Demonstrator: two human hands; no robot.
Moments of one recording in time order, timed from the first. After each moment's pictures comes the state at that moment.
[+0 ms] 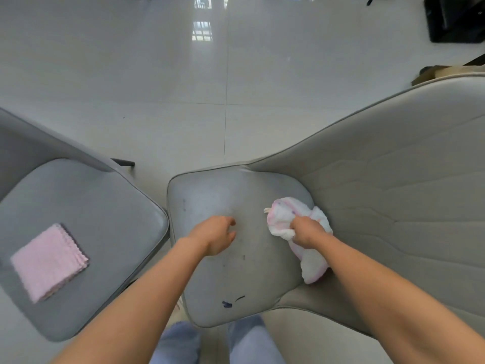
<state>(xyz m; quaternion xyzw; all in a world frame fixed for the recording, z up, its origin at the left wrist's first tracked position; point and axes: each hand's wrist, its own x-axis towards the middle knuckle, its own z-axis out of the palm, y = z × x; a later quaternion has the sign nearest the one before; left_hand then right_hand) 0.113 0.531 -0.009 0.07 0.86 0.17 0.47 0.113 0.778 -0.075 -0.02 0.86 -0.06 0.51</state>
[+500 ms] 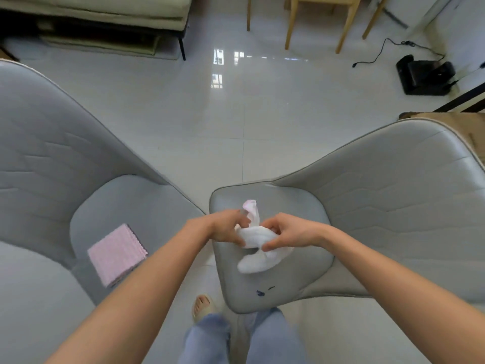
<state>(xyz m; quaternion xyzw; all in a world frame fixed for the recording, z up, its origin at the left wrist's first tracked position) 0.129 0.435 0.120 0.19 0.83 0.22 0.48 0.141 0.638 0.145 -0.14 0.78 -0.34 0.51</state>
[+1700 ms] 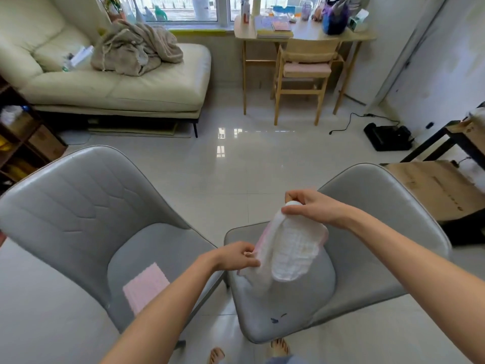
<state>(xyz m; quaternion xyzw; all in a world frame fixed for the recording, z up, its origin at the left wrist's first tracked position) 0.217 0.397 0.231 0.15 0.84 0.33 0.41 0.182 0.626 0.356 -0.11 0.87 -0.41 0.26</state>
